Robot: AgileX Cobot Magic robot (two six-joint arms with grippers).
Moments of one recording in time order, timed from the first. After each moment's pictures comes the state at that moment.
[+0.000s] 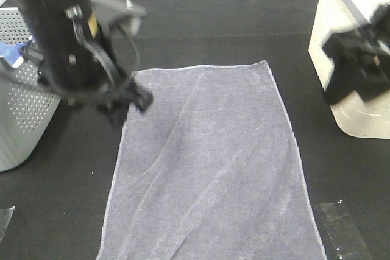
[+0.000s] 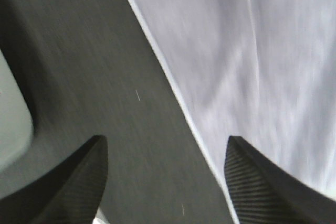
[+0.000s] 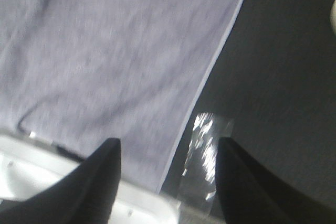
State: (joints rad) left arm -0.66 1.73 -1.30 0.15 1.01 -0.31; right arm 0.32 1.40 -1.12 0.13 1.10 -0.05
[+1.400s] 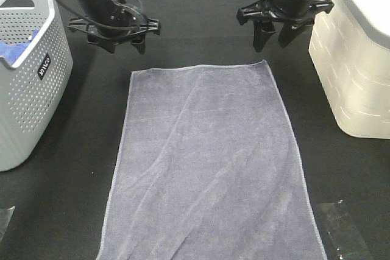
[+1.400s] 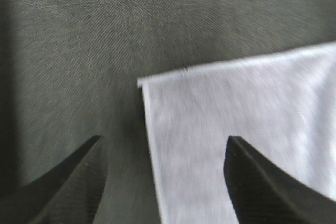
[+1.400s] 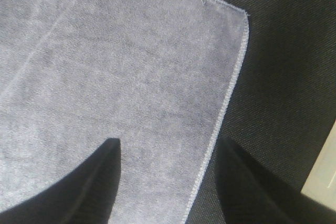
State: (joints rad) left arm -0.35 2.32 -1.95 0.07 0.76 -0.31; right arm 0.32 2.12 -1.84 0.00 1.00 -0.05
